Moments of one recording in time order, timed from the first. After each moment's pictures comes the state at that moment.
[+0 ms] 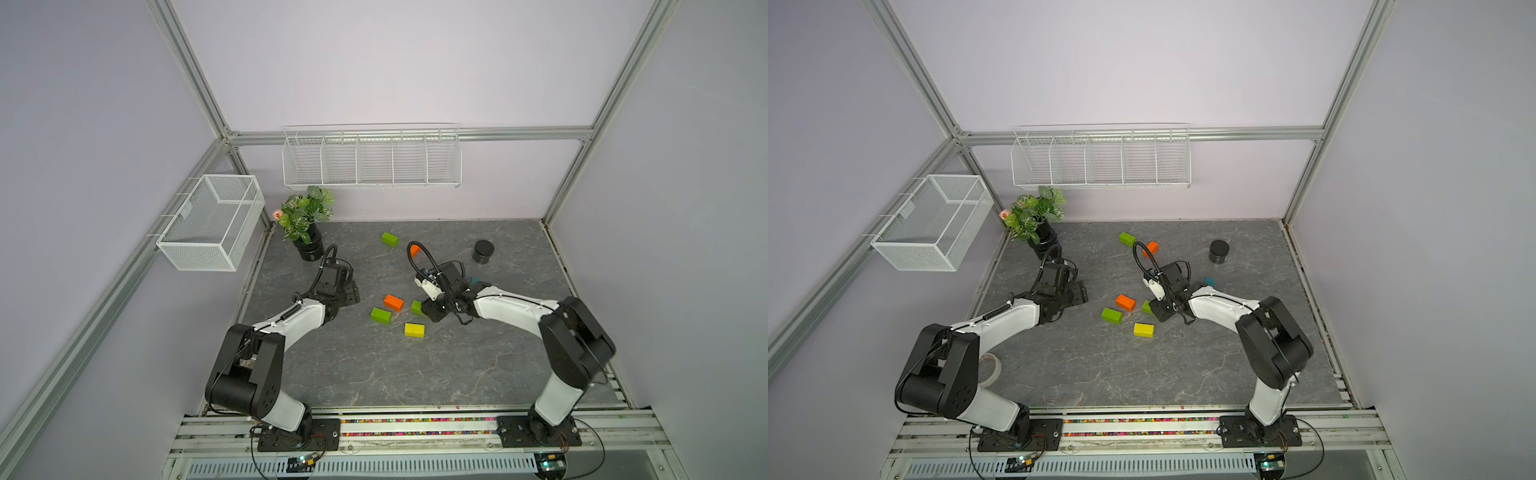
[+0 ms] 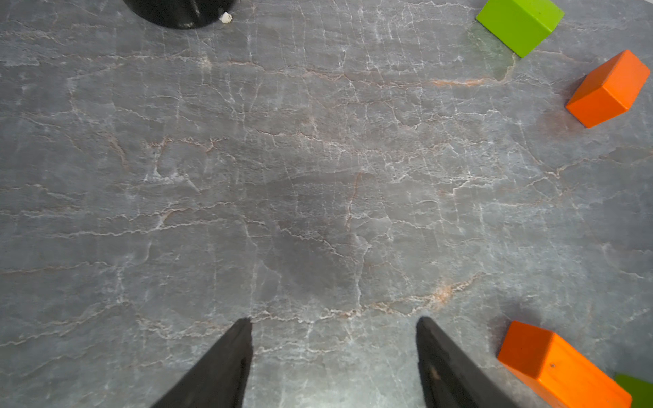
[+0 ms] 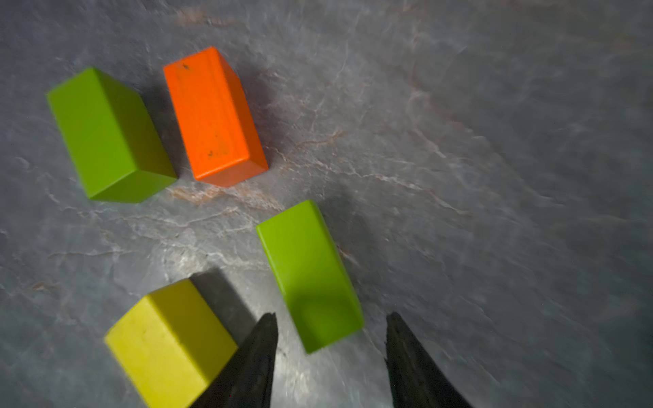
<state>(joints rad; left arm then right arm) -0.34 1.53 0.81 -0.13 -0.14 -0.42 0.66 1.69 1.05 -0.32 -0.05 -0.04</state>
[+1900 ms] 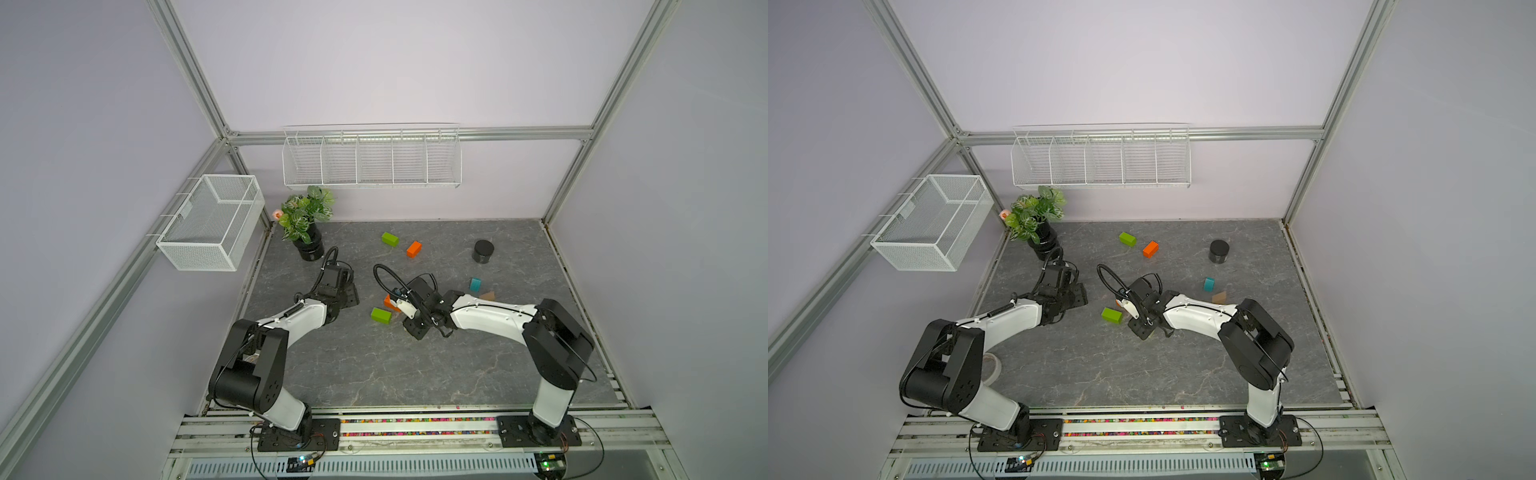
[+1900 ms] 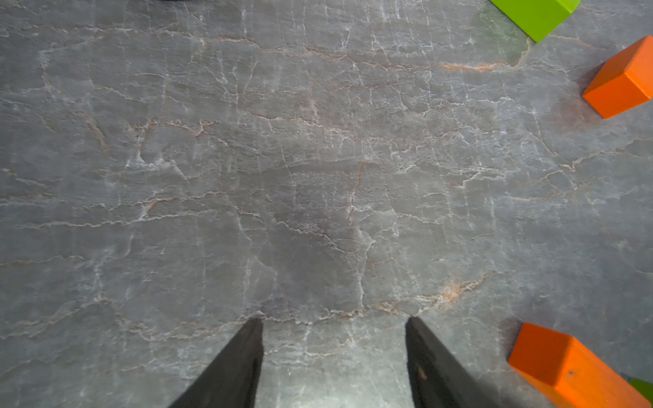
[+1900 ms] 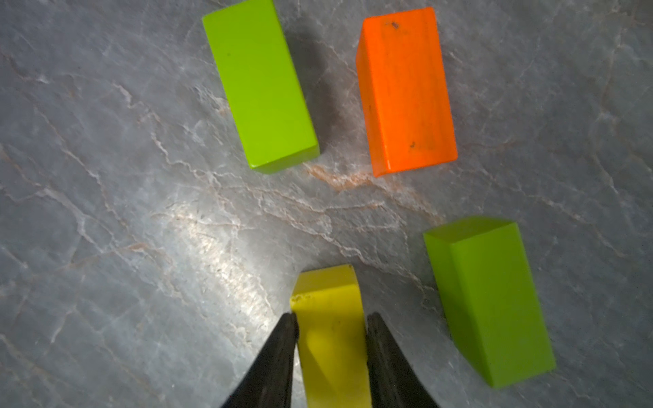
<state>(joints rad) -0.34 1.56 0.80 -0.11 -0.13 -0.43 0.86 1.84 1.18 -0.45 0.01 -0.05</state>
